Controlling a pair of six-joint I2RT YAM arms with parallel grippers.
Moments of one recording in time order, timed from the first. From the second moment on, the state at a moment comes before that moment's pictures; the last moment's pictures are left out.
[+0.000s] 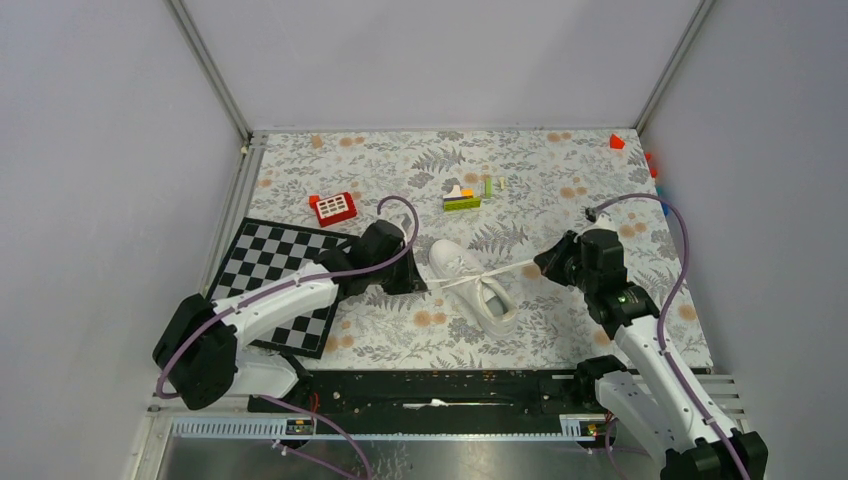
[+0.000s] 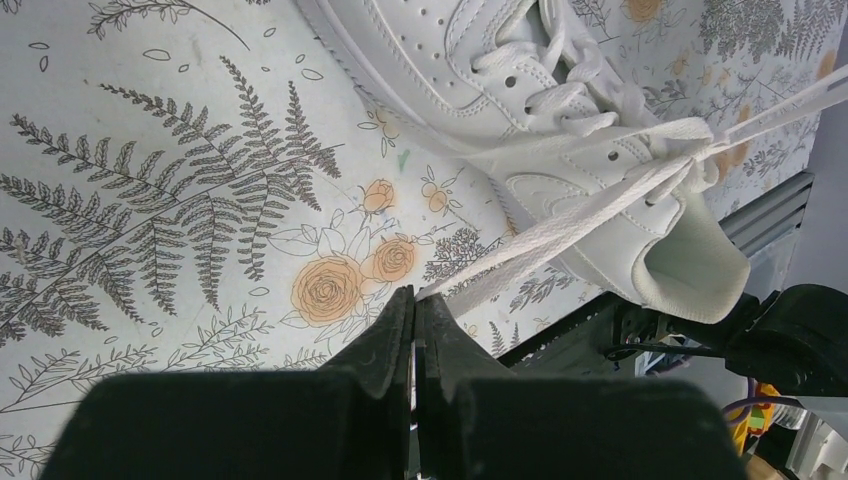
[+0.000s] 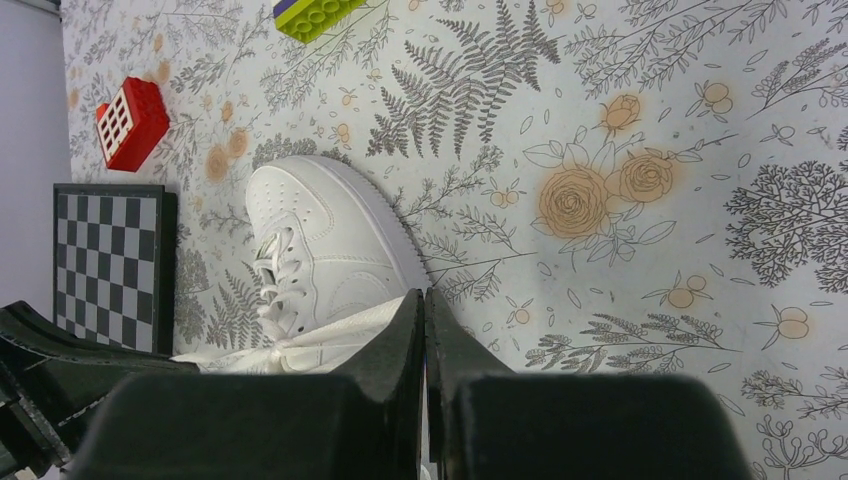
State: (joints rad) left arm -0.76 1.31 0.82 -0.35 0.14 -0.79; right arm 0.24 0.76 0.57 -0.38 -0.05 0.65
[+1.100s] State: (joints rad) left arm -0.69 1.18 0.94 -0.50 0.09 -0.73; right arm 0.19 0.77 0.75 -0.64 -0.20 0.50
